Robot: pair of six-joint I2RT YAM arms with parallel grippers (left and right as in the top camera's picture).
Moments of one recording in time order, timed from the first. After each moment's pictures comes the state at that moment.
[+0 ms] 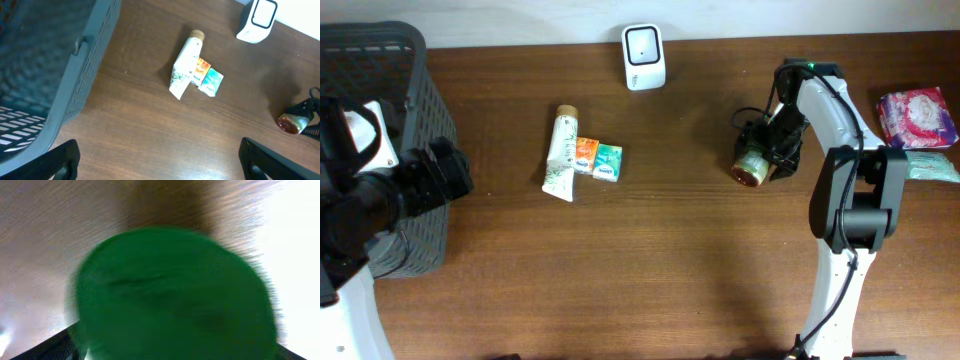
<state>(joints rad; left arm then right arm) 0.21 1.35 2.01 -1.62 0.12 -0.21 -0.04 2.33 1.92 -1.32 -0.32 0.40</state>
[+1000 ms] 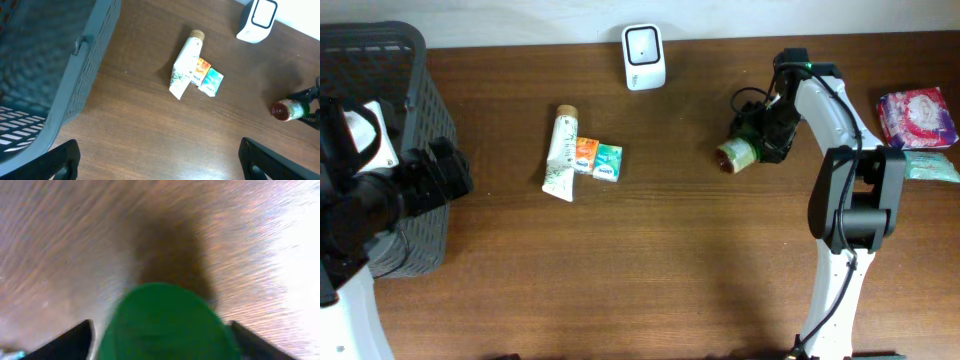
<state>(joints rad) 0.21 1.35 2.01 -1.62 0.12 -0.21 -0.03 2.33 1.92 -1.11 -0.29 0.63</state>
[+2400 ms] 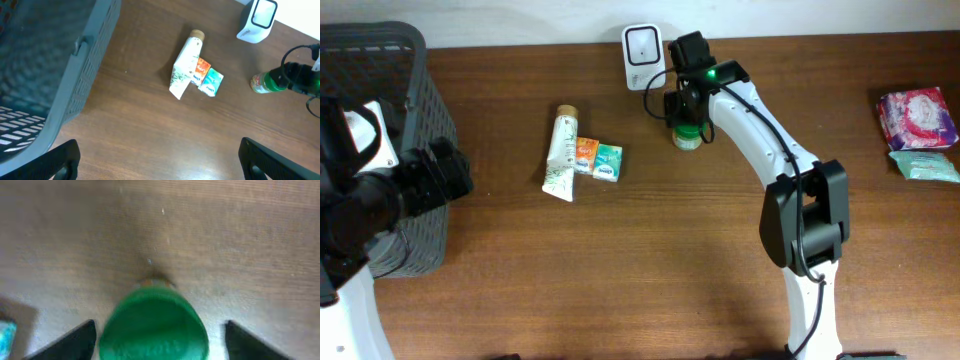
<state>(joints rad) 0.21 1.35 2.01 -1.62 0.12 -0.21 0.35 2.26 2.00 -0.93 0.13 0.24</state>
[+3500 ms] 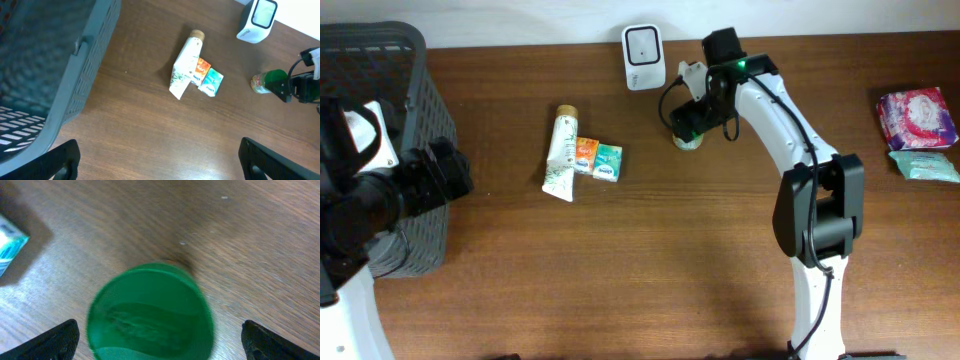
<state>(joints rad) 0.21 1.35 2.01 -1.62 0.12 -0.21 0.24 2.29 2.00 -0.97 -0.20 -0.28</state>
